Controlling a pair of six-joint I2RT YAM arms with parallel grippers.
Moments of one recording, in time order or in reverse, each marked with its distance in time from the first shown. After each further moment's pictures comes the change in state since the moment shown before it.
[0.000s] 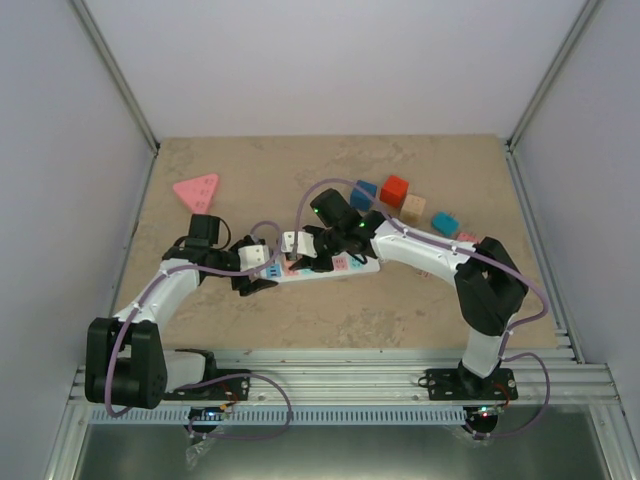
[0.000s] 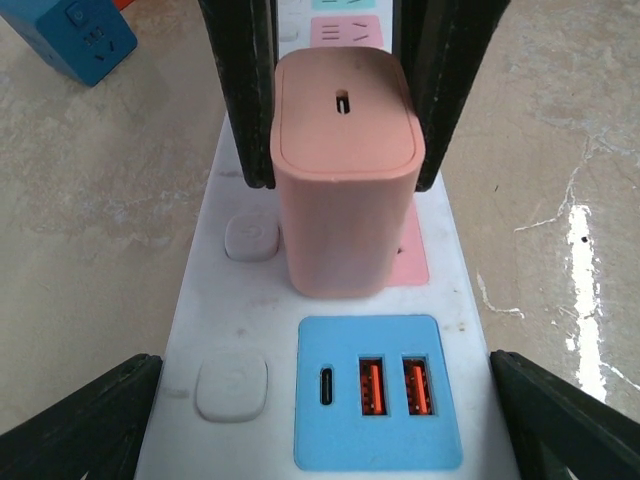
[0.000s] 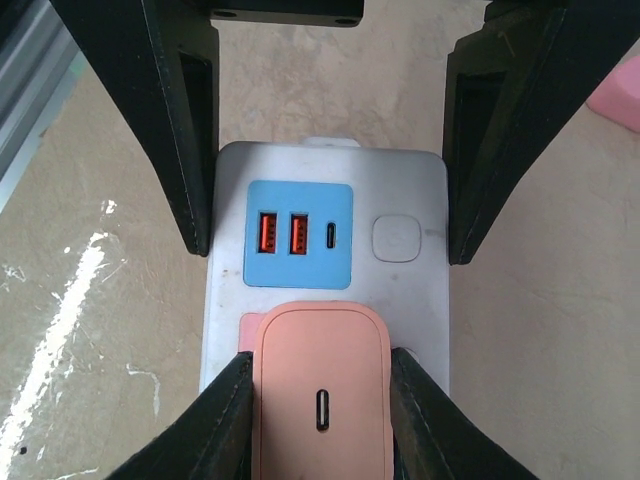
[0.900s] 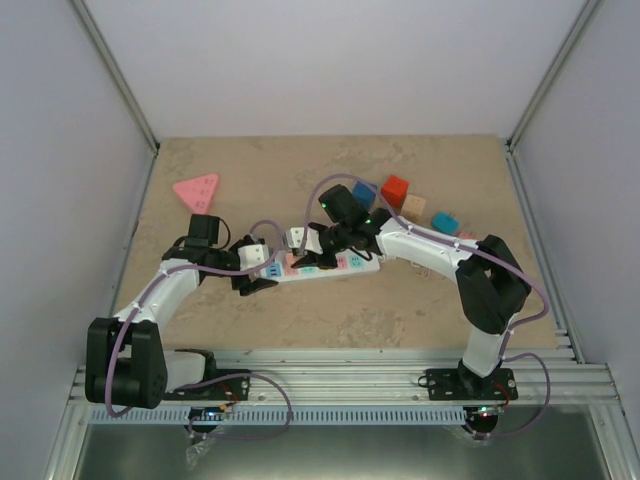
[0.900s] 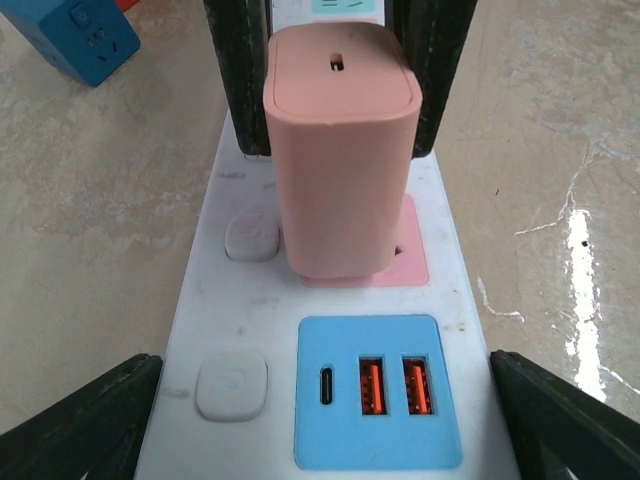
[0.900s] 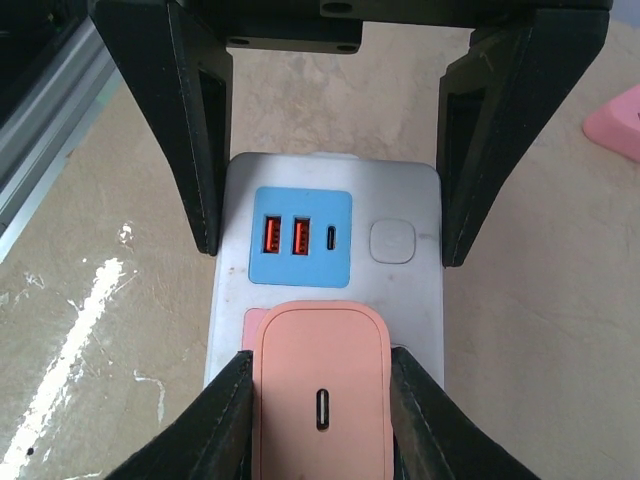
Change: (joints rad) left arm 0.008 0.000 0.000 0.000 0.001 -0.005; right arm -0.043 -0.002 -0.021 0.032 -0.091 -0.019
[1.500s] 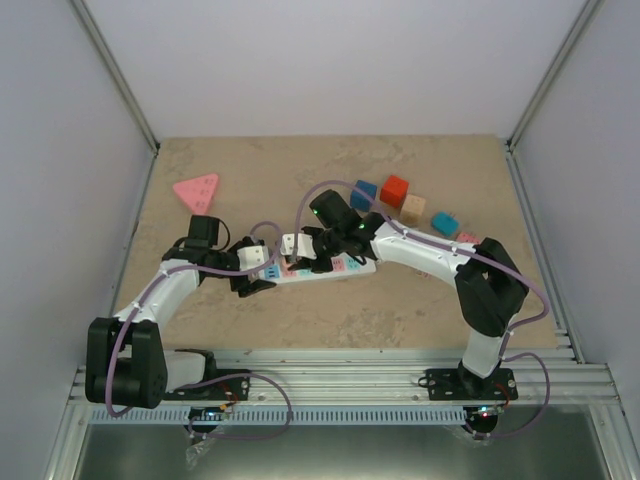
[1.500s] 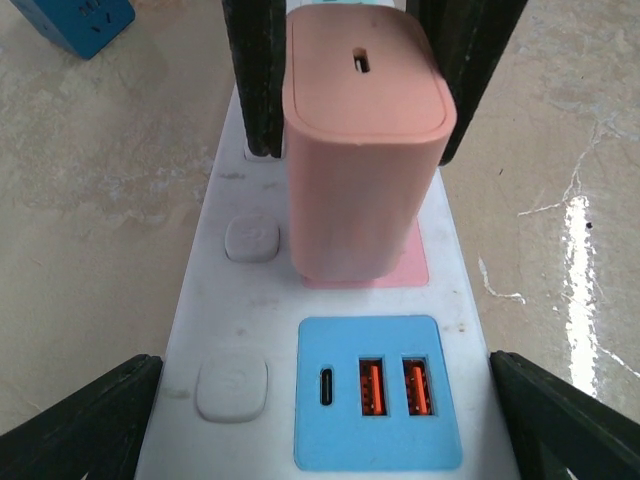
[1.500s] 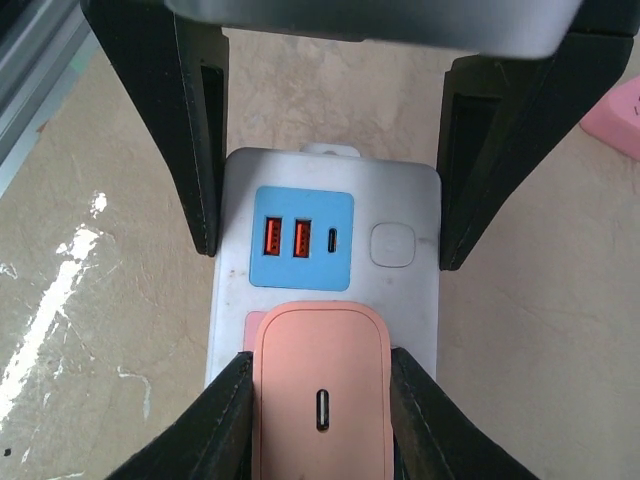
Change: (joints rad) left arm 0.001 0.000 -0.005 -0.007 -0.024 -0.004; right arm 0.051 0.000 0.014 -0.012 0.096 -0.013
